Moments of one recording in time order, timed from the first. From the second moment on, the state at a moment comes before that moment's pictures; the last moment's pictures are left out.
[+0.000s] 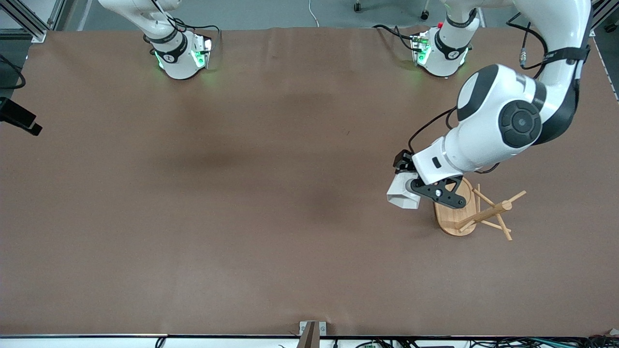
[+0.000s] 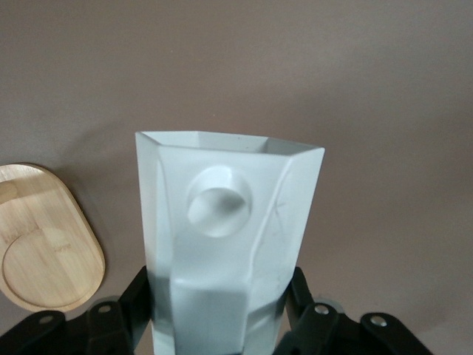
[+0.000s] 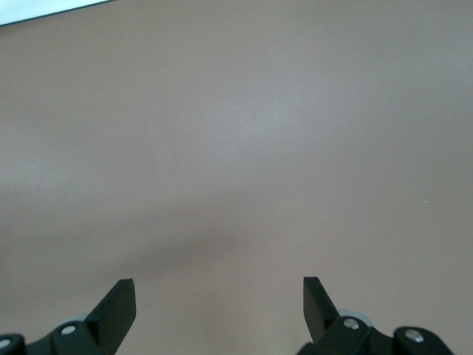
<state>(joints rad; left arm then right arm) -0.03 0.33 -0.38 -1.64 -0.08 1.92 0.00 0.01 0.01 -0.09 -1.47 -0.01 1.51 0.15</state>
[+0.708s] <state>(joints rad) 0.01 0.15 -0.28 -1.89 -0.08 1.96 0.13 0.01 0.01 -0.09 -1.47 0.02 1.50 0.15</state>
